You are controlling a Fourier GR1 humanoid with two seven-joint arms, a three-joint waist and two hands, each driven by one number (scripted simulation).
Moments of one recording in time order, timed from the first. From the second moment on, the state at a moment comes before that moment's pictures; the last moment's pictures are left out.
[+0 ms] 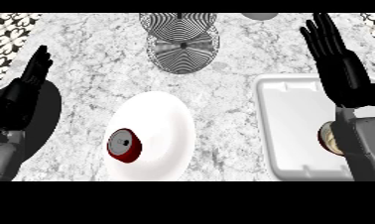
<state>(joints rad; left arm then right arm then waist) -0.19 0.52 -0.02 -1.33 0.14 0.11 -0.12 -0.36 -0.39 0.04 -1.42 -0.35 0.05 -0.20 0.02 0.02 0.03</state>
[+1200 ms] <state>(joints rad) -0.12 0.26 -0.21 -1.34 0.18 0.02 -0.12 -0.26 -0.56 0.12 -1.30 0.16 -0.52 0.33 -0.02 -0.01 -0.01</state>
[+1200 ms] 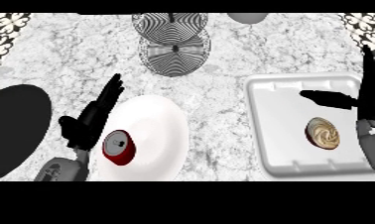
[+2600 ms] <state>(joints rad) -0.13 0.22 -0.21 -1.34 0.16 0.02 -0.11 -0.32 -0.82 0.40 -1.69 0.25 0.11 1.23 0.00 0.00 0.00</state>
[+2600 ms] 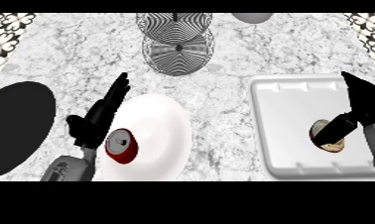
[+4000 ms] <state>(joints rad) -0.12 0.20 -0.16 -1.35 0.12 -0.02 -0.11 -0.10 -0.58 0.26 -1.53 0.47 0.07 1.11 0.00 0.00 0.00</state>
